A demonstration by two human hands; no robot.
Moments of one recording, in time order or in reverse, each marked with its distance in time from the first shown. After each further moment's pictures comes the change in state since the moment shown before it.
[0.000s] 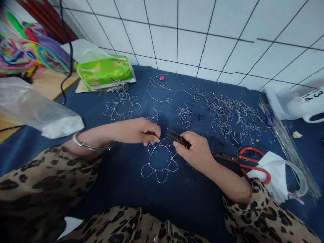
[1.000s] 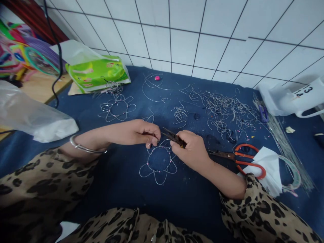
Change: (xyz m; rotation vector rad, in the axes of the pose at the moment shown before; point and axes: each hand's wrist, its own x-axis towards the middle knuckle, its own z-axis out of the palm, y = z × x) left_hand 0.005 0.008 0.003 -0.176 -0.055 -0.005; right_hand -0.001 0.002 0.004 -0.054 0.061 -0.027
